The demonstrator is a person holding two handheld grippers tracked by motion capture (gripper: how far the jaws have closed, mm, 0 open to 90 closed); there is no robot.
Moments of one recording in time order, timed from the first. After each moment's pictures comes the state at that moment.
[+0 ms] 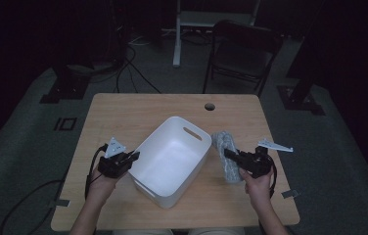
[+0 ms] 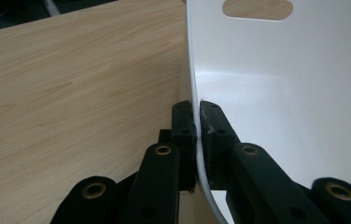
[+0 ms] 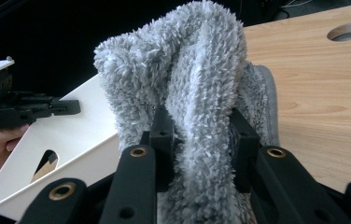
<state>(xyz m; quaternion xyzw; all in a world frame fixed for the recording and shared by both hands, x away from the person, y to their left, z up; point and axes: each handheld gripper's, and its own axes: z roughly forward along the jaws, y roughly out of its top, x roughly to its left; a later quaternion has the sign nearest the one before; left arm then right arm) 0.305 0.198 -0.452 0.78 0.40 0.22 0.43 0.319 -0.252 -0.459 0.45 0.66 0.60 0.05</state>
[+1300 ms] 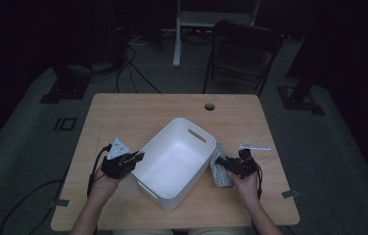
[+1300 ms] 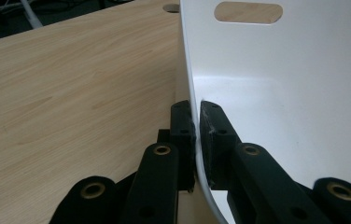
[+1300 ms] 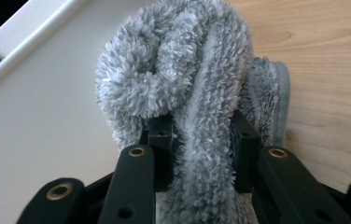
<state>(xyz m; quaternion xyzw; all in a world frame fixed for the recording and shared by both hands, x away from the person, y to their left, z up) 0.306 0.192 -0.453 0.79 0.37 0.21 0.44 0.349 -0.230 -0.513 0.49 0.70 0.52 0.01</state>
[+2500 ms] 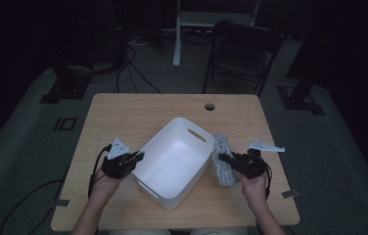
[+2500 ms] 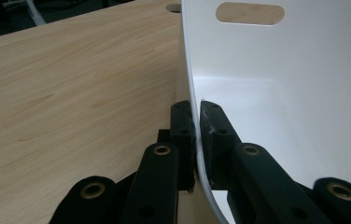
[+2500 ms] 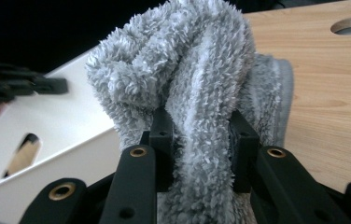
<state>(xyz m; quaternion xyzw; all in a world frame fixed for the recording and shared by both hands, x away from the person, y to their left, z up) 0.306 0.191 -0.453 0.79 0.38 0.21 0.44 0.318 -0.233 -0.465 0.44 0.70 0.56 0.08</state>
